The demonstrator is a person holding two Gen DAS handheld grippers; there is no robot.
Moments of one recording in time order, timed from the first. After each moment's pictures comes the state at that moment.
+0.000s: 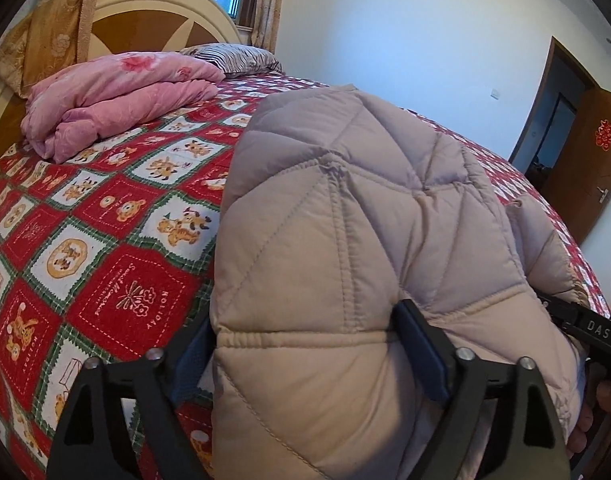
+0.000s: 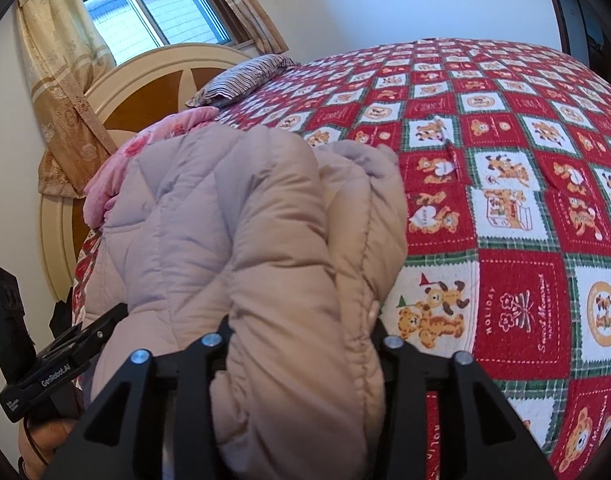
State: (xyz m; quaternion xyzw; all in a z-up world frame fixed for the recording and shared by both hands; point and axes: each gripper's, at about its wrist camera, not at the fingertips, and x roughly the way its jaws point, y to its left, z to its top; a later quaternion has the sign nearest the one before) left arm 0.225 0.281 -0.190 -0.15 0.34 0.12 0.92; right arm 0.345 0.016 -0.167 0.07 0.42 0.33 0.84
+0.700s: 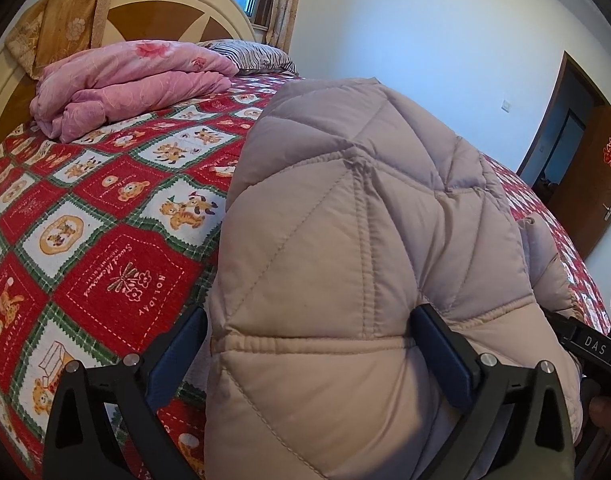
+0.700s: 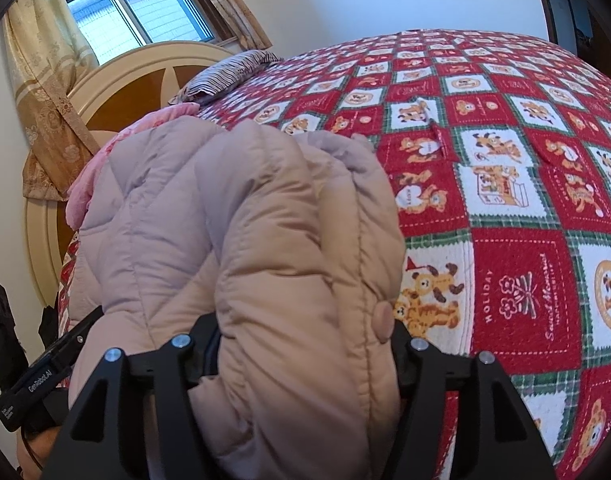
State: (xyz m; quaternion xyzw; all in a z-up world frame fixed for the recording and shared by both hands) left arm 0.228 0.285 -0.209 -0.18 0.33 0.13 0.92; right arm 0.349 0.014 -0.189 0.07 0.43 0.31 0.85
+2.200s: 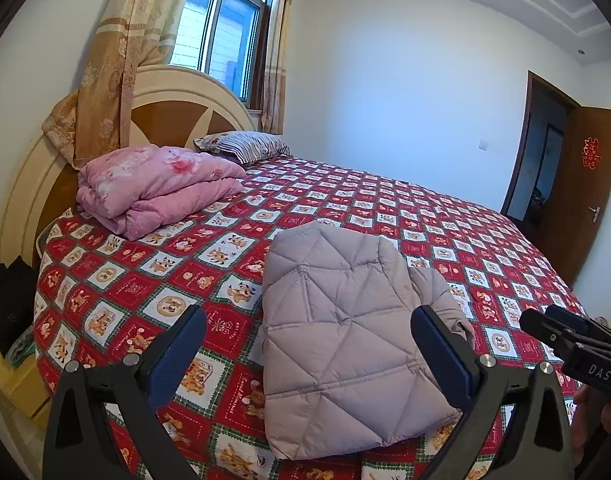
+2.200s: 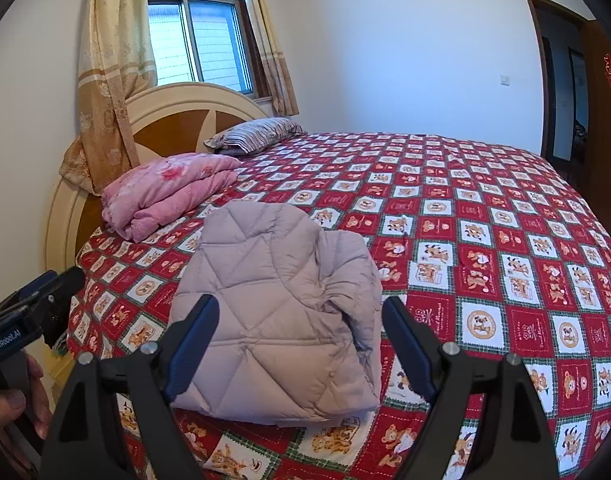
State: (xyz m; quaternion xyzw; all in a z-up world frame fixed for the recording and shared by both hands) left arm 0.073 0.230 -0.056 -0.11 0.22 0.16 0.96; right arm 0.192 -0.028 -0.033 -0.01 0.29 0.30 0.91
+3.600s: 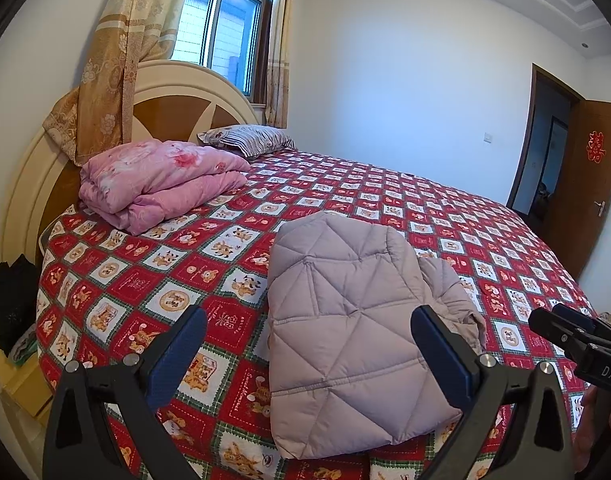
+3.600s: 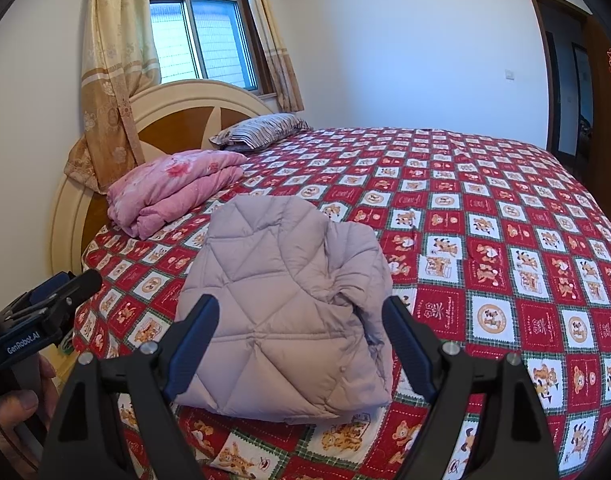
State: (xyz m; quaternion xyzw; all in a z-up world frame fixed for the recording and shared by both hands) left arm 0.074 0.229 -0.064 -0.10 0.23 0.17 0.95; right arm 0.184 -0.018 -0.039 -0.01 0.30 0.31 0.90
